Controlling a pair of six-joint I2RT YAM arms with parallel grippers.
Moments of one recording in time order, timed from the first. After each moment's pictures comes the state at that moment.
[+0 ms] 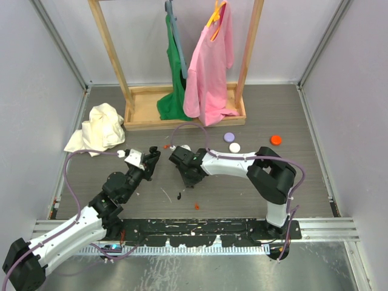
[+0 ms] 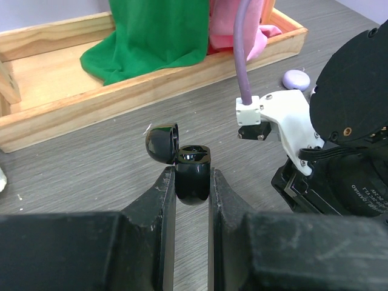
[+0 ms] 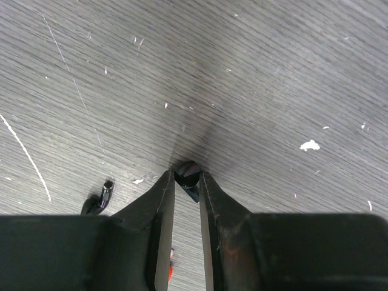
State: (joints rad) left arm -0.74 0.55 0.17 0.37 -0.28 -0.06; right arm 1.02 1.85 1.20 -0.58 0.11 0.54
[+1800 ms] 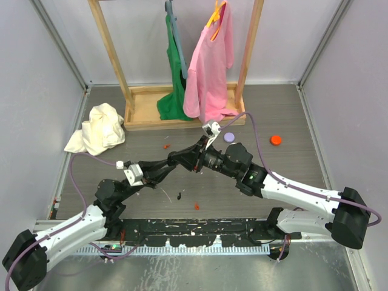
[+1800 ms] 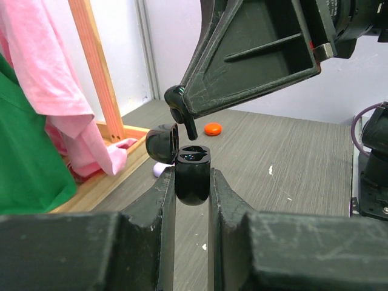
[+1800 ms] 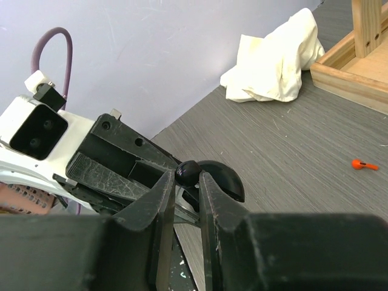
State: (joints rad) left arm -0.74 0.65 0.10 0.94 0.32 -0.02; right arm 0.99 1.10 0.72 0.44 -0.13 0.52
